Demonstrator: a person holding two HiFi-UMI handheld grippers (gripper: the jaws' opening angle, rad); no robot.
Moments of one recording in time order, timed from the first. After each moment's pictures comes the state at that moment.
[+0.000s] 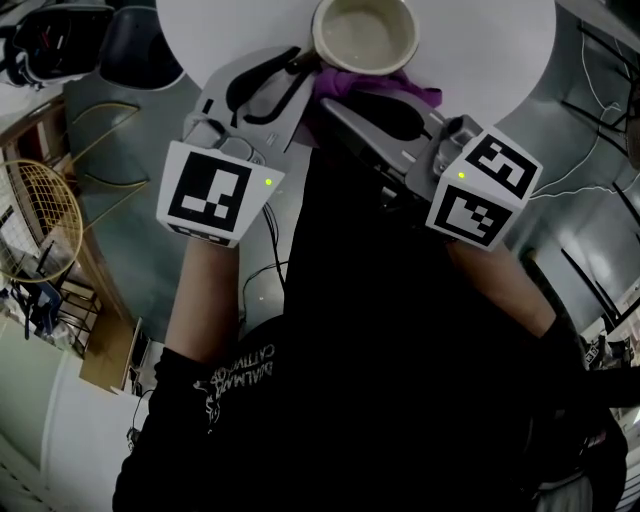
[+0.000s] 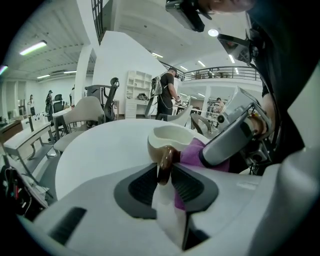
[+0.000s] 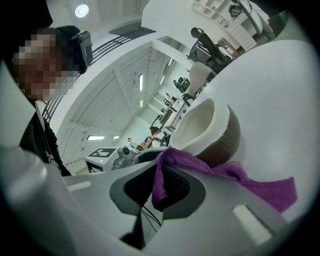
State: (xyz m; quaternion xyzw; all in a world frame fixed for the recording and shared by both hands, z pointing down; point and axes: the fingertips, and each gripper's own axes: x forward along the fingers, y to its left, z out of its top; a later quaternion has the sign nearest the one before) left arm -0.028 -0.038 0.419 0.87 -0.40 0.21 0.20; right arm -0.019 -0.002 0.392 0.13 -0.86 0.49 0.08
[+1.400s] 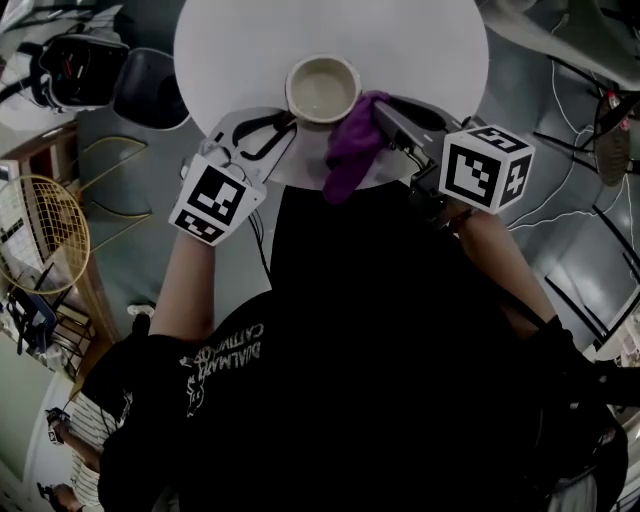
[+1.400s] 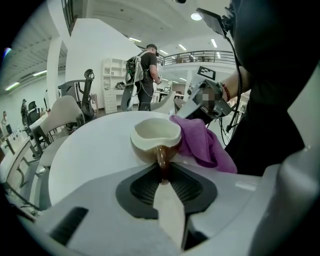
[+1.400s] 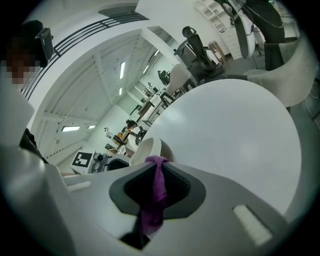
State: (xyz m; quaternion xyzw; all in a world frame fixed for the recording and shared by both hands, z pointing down) left arm -0.006 -0.041 0.413 0.89 -0.29 0.31 0.17; right arm 0.083 -0.094 0.387 0.22 -0.83 0.48 0.20
